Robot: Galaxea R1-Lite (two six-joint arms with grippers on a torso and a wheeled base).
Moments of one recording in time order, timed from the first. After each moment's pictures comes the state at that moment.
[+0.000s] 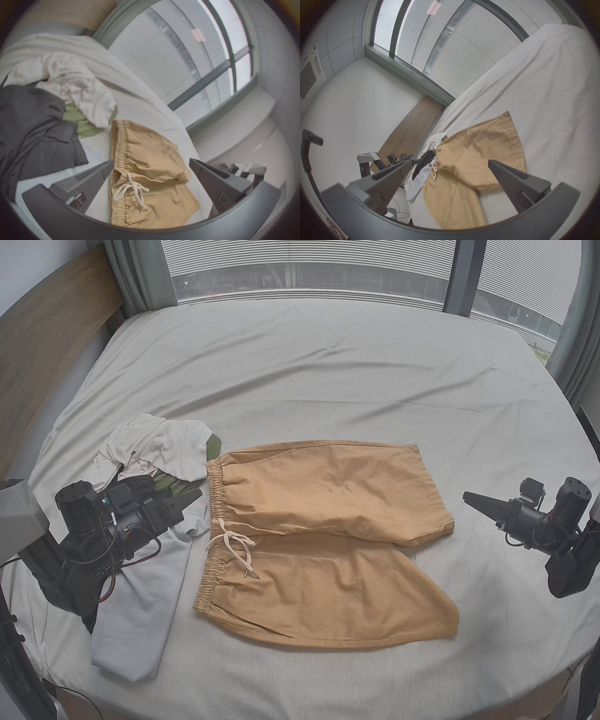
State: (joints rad) left arm -0.05 2.02 -0.57 -1.39 -0.60 -0.57; right arm -0.09 2.02 -0.52 -1.54 0.97 0.62
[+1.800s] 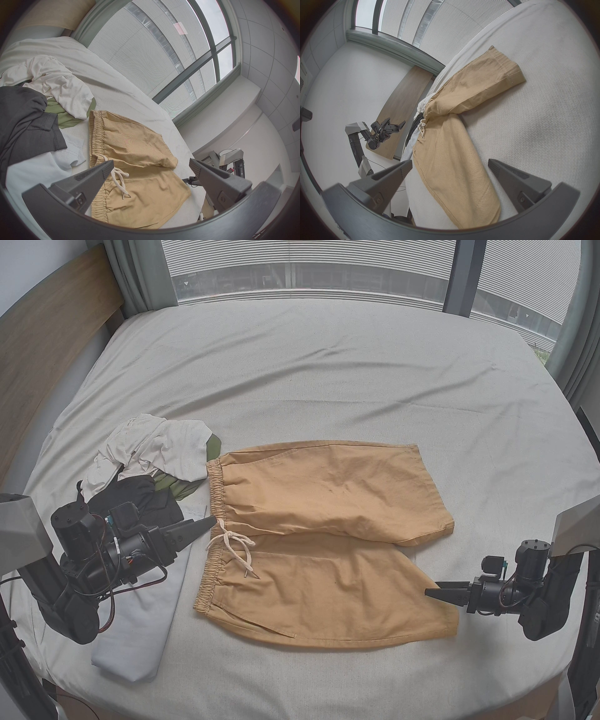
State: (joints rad) left arm -0.12 2.01 -0.42 -1.55 -0.66 -0.52; right arm -0.01 2.31 -0.34 -1.54 0.97 0.30
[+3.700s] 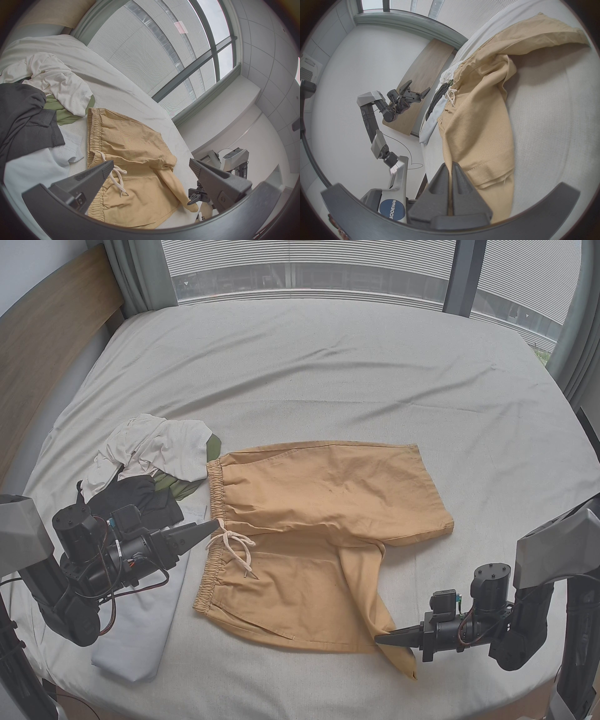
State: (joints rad) left arm -0.13 2.01 -0.41 -1.55 -0.66 -0.53; right arm 0.36 2.33 -0.28 -1.54 0.90 0.26
